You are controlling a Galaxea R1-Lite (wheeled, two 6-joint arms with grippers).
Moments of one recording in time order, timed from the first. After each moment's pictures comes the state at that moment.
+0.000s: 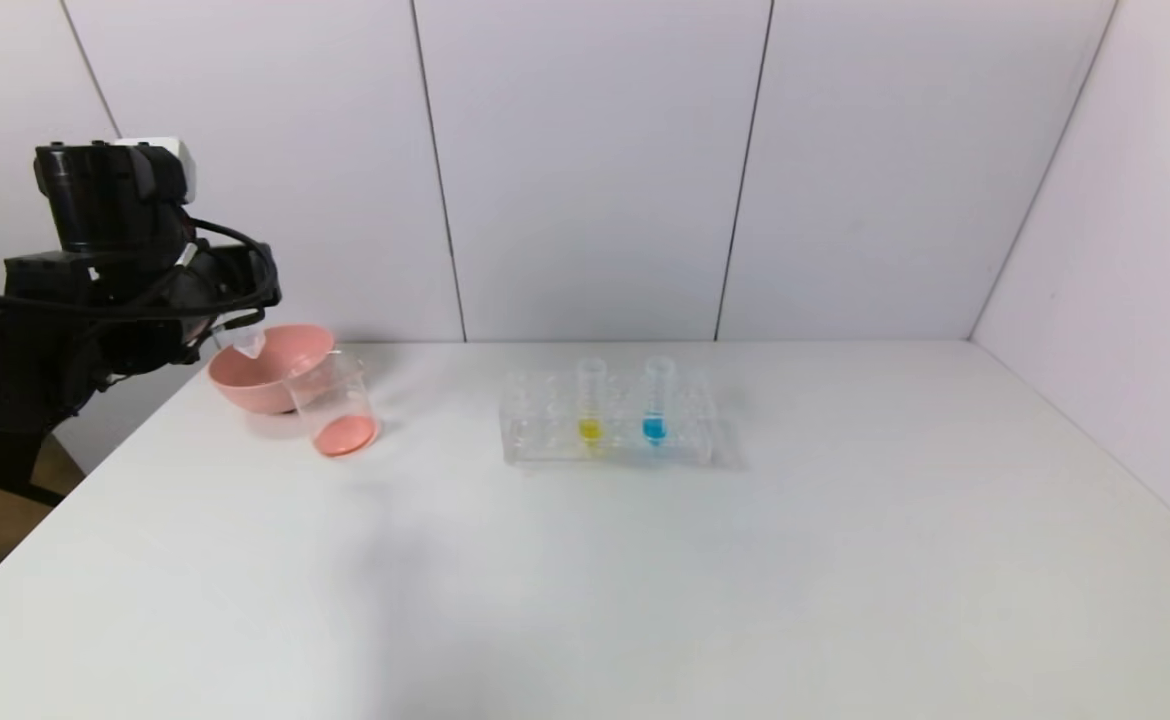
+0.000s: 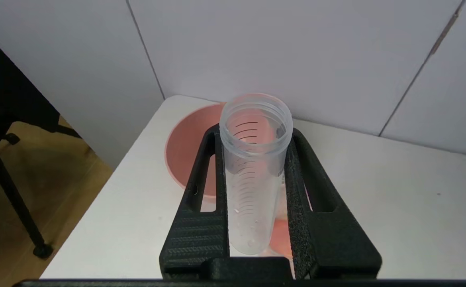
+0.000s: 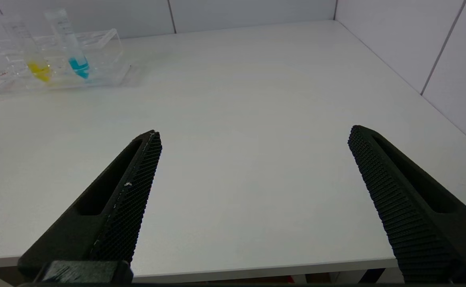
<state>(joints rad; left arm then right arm) -0.12 1.71 -1.09 -0.50 0.46 -0.07 0.00 0.00 0.00 0.00 -0.04 0.09</state>
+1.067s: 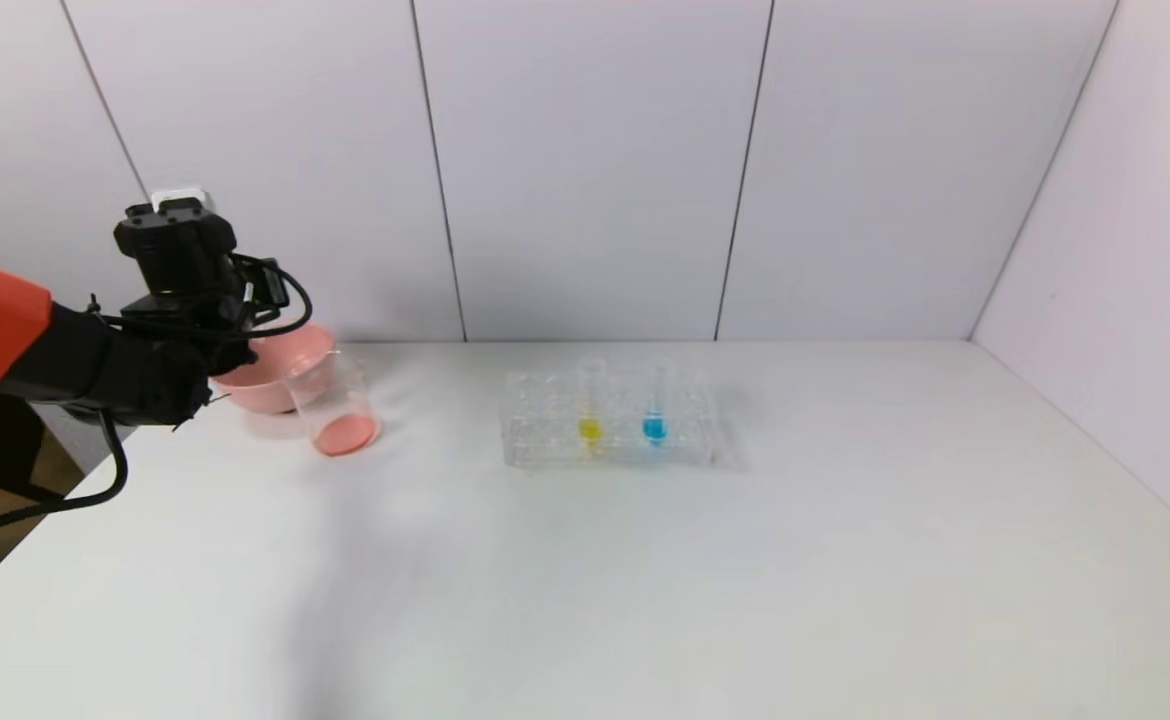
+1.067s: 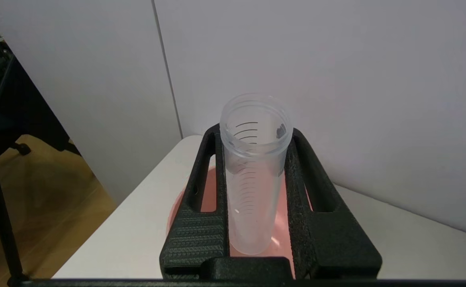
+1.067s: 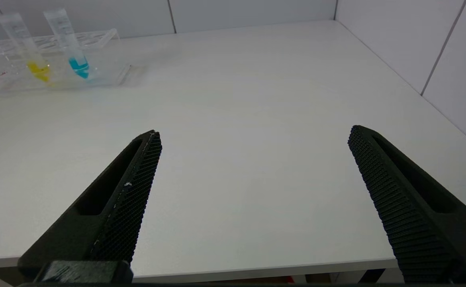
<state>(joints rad) 0.02 2.09 -1.25 -0.86 0.45 -0.05 0.00 0.00 0.00 0.00 -0.04 0.09</state>
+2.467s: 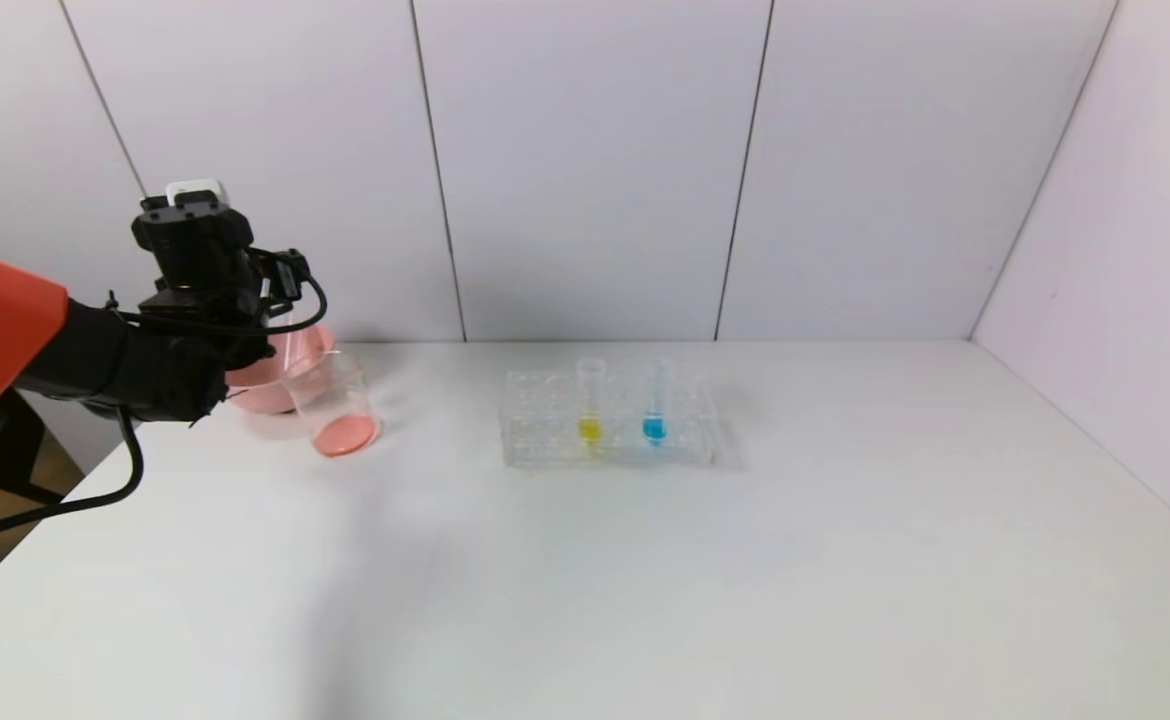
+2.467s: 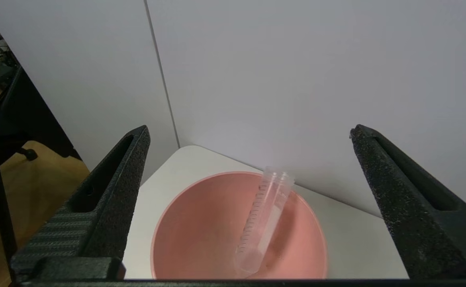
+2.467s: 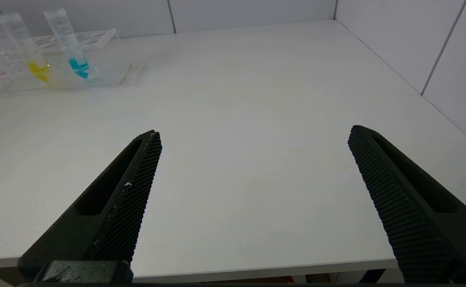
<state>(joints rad) -0.01 2.09 -1.27 -0.87 0.50 -0.03 0.00 0.00 0.00 0.00 -0.04 0.09</state>
